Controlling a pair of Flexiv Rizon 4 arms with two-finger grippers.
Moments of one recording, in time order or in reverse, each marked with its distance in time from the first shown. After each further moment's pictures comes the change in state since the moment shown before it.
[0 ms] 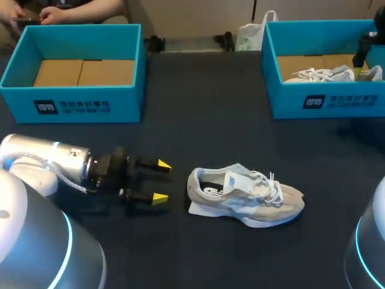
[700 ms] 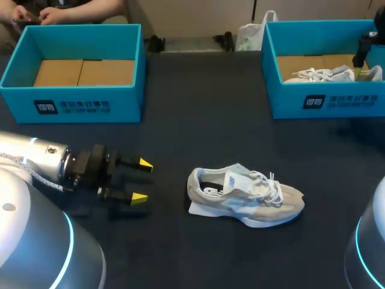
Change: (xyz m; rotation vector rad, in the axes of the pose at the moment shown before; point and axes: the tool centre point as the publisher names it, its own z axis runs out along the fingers) left arm 0.010 -0.003 -0.051 -0.026 0.006 0.030; right arm 0.000 0.000 0.000 0.000 0.000 0.000
